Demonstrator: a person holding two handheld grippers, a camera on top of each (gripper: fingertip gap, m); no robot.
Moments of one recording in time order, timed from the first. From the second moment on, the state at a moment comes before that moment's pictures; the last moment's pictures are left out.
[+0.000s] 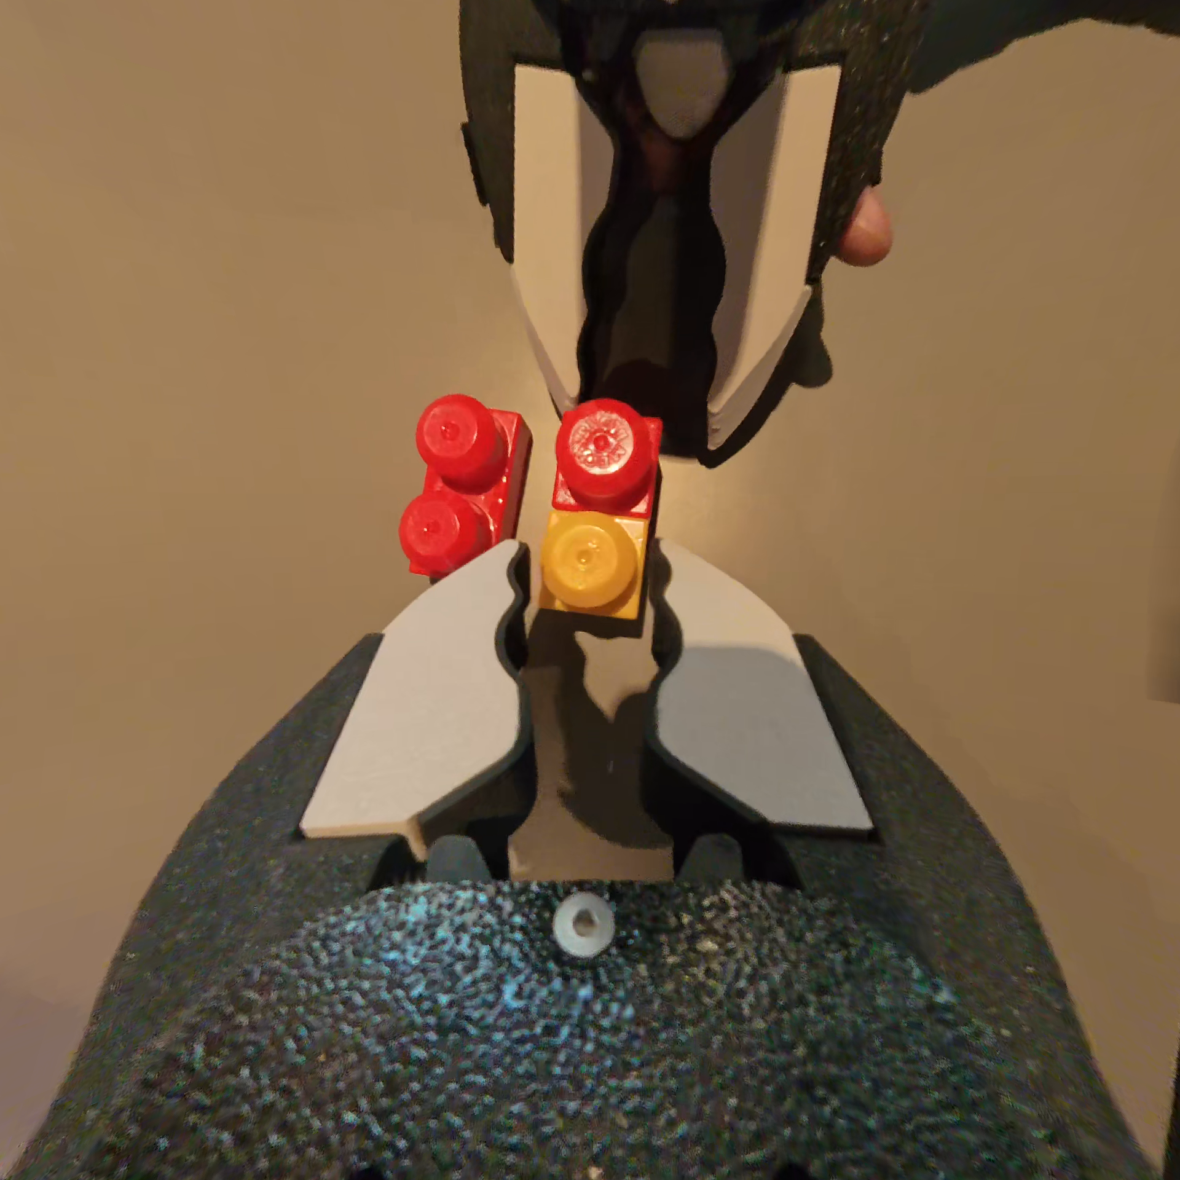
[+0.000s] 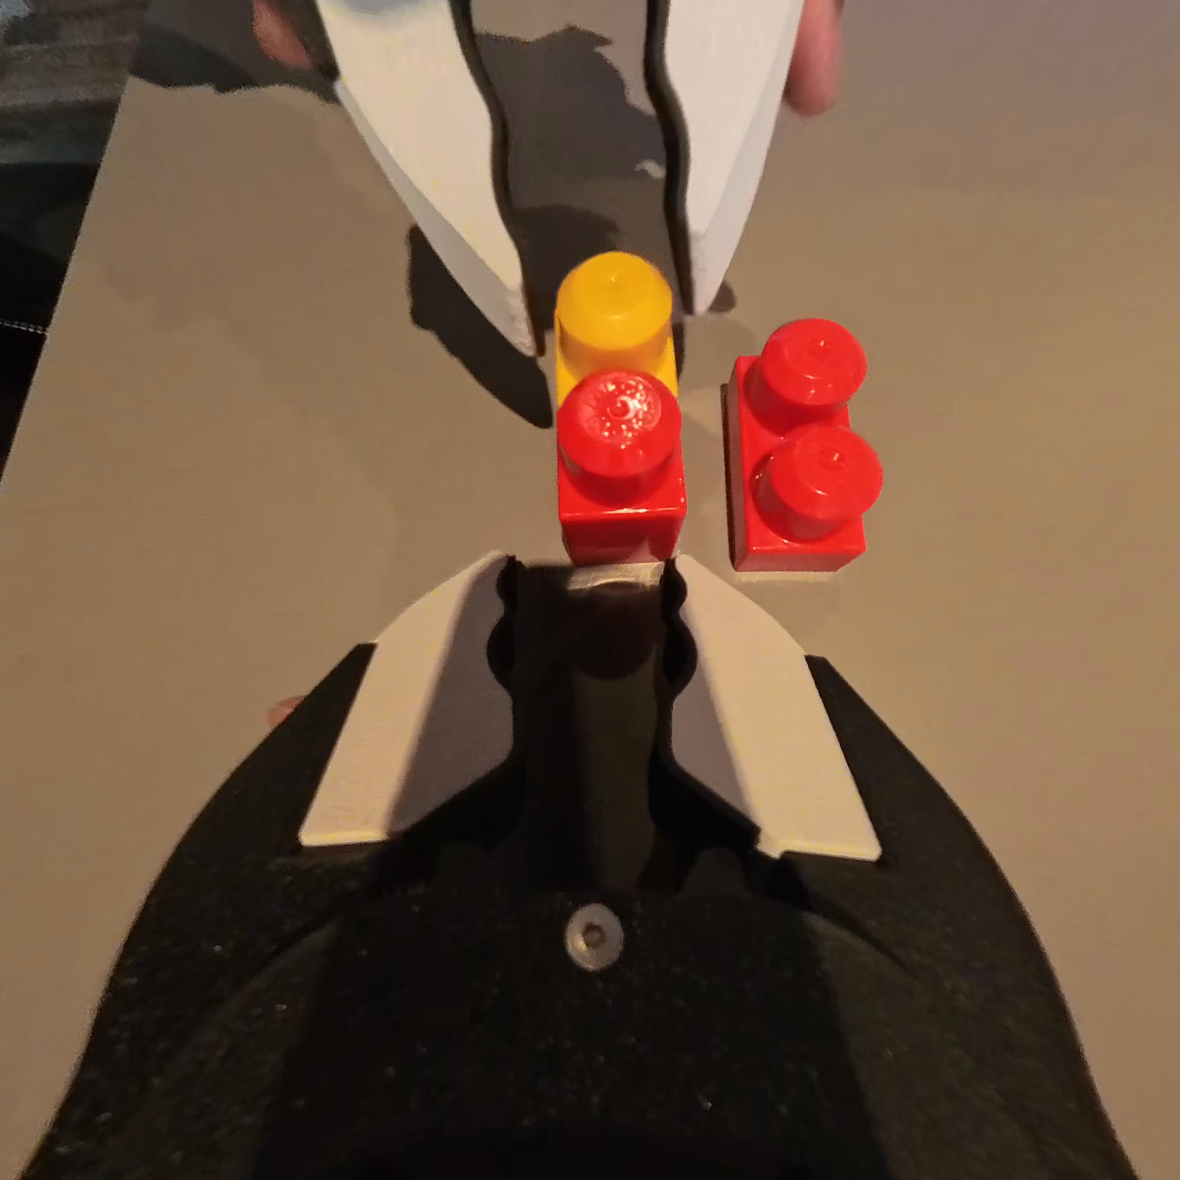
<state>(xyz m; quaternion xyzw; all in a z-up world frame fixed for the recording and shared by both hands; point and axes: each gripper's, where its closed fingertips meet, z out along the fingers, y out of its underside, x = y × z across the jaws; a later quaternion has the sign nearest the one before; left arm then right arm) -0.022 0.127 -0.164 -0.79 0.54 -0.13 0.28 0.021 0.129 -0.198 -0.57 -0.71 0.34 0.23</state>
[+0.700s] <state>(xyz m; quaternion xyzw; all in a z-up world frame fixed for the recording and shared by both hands) -0.067 0.168 -0.187 -0.75 0.49 -0.20 0.40 0.023 0.179 -0.182 -0.62 -0.64 0.36 0.29</state>
